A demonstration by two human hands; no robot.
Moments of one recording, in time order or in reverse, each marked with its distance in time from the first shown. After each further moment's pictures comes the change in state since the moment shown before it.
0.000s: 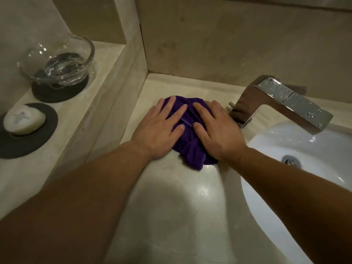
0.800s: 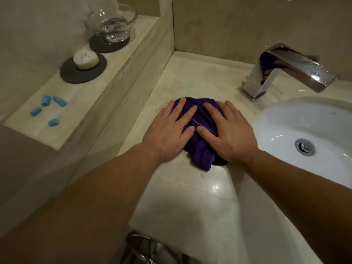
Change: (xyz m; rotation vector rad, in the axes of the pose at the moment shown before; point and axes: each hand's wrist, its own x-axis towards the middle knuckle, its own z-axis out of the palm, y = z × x) left_hand -0.117 0.034 0.030 -0.014 0.068 -0.089; right_hand -0.096 -0.023 0.023 -0.017 0.012 -0.077
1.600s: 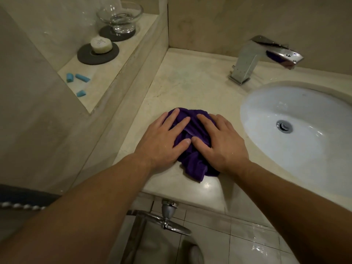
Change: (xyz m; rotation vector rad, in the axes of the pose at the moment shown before) left_hand -0.094 -0.008 0.009 -0.052 -0.004 0.094; right_hand -0.094 -0.053 0.022 0.036 0.060 0.080
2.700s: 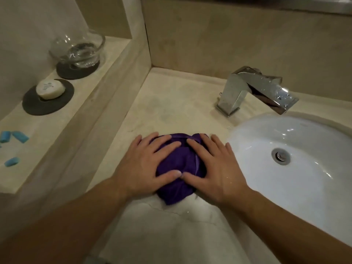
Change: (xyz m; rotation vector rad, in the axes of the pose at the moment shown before) left_hand 0.075 0.005 -0.017 0.113 -0.104 0.054; right_hand 0.058 0.061 -0.030 0.009 -0.242 -0.051
